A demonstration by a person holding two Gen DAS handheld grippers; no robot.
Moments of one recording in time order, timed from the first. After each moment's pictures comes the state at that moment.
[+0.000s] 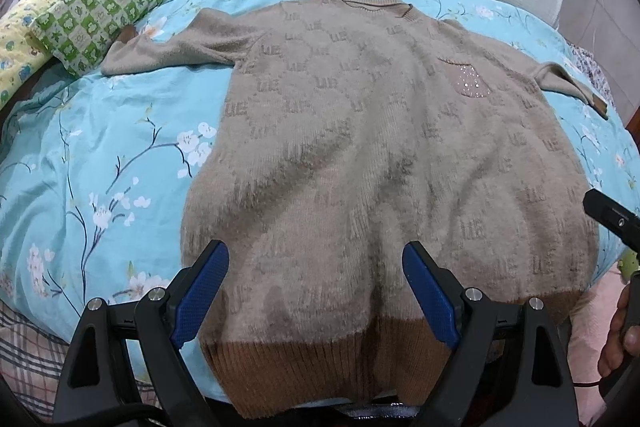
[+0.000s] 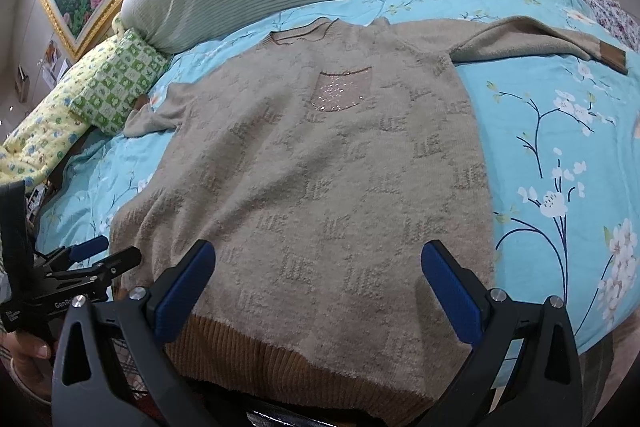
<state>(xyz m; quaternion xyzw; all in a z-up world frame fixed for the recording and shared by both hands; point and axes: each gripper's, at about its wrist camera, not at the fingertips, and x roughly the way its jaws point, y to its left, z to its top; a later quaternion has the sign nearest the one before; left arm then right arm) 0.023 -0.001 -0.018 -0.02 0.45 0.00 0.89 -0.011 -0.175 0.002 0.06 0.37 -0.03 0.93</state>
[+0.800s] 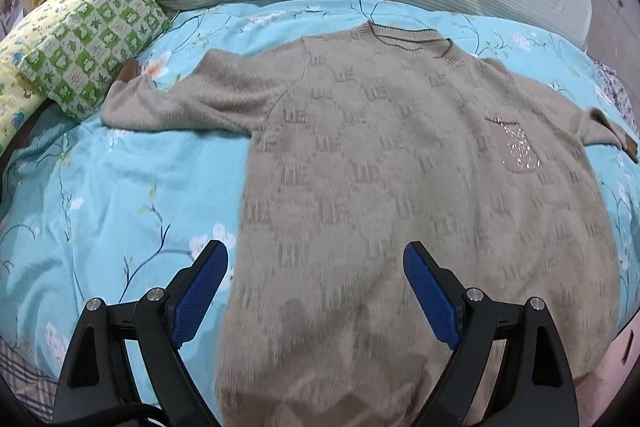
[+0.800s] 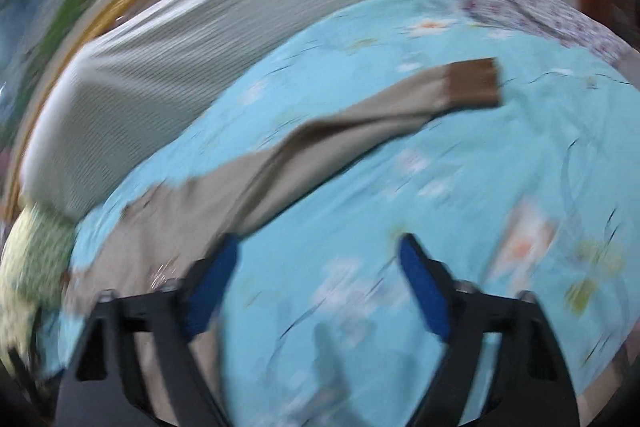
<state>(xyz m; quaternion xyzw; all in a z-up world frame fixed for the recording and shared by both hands) 0.119 0.024 0.005 -0.02 0.43 0.03 0.90 0.029 -0.443 0.092 0.25 0.24 -0.21 0.92</state>
